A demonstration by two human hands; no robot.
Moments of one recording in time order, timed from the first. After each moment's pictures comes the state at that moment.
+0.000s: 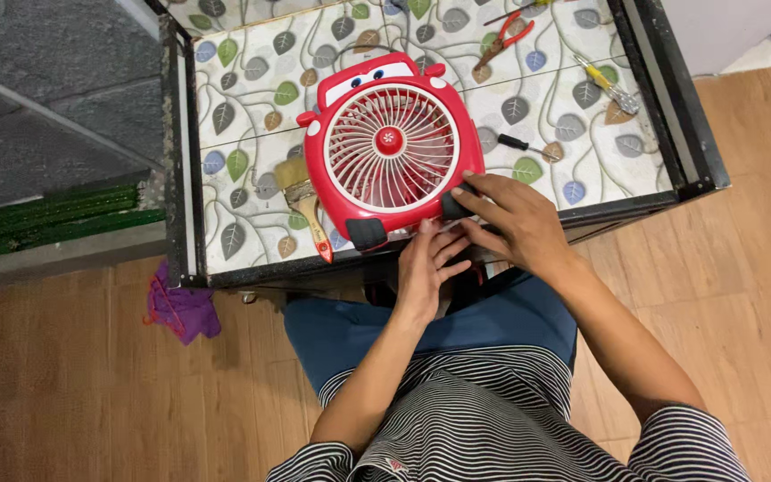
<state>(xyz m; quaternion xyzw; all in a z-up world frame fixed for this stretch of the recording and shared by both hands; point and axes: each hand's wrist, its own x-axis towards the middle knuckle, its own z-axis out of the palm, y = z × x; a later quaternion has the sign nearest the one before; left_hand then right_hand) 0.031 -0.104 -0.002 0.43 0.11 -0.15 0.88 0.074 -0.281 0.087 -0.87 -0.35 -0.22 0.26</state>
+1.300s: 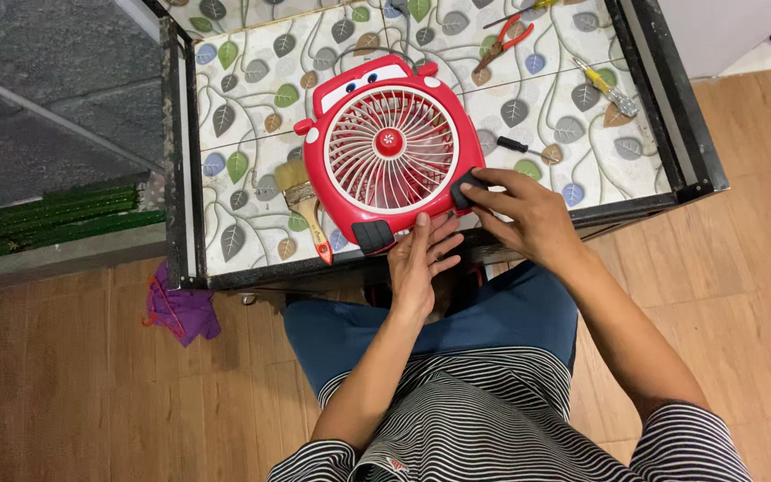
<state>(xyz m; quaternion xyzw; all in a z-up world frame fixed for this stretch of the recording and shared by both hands) 0.037 -0.105 0.019 0.50 0.15 -0.08 0.85 0.078 -0.290 0.091 -0.89 -0.30 -0.18 0.30</state>
